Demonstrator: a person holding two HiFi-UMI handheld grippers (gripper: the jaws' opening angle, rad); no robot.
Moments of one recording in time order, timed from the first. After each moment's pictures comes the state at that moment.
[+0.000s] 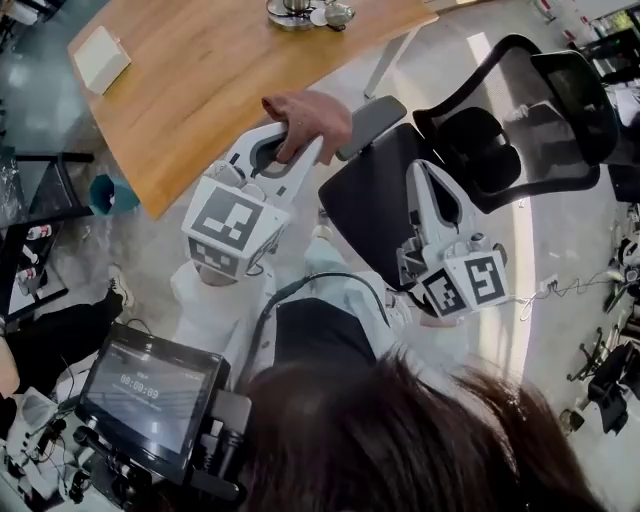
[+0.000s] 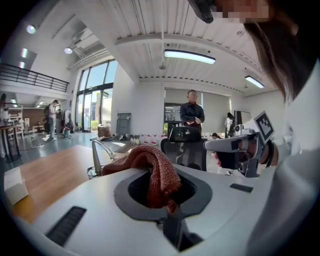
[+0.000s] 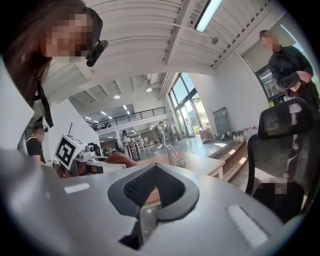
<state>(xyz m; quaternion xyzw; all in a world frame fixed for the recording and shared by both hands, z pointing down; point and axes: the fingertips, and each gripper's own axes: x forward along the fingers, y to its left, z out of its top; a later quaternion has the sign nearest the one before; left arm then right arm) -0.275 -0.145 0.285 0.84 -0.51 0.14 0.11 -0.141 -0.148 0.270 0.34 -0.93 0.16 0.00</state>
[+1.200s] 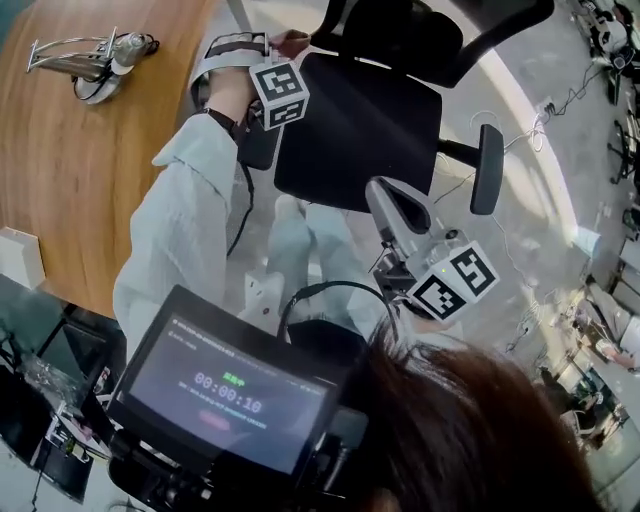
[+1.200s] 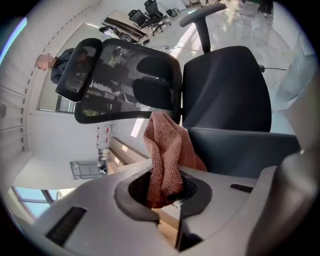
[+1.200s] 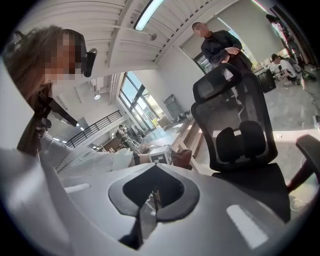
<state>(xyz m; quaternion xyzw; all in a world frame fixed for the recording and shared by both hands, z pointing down) -0.118 -0.434 0.594 0.65 -0.13 0.66 -0.35 -0.050 -0.166 0.398 0.51 -0.78 0.37 -0.04</state>
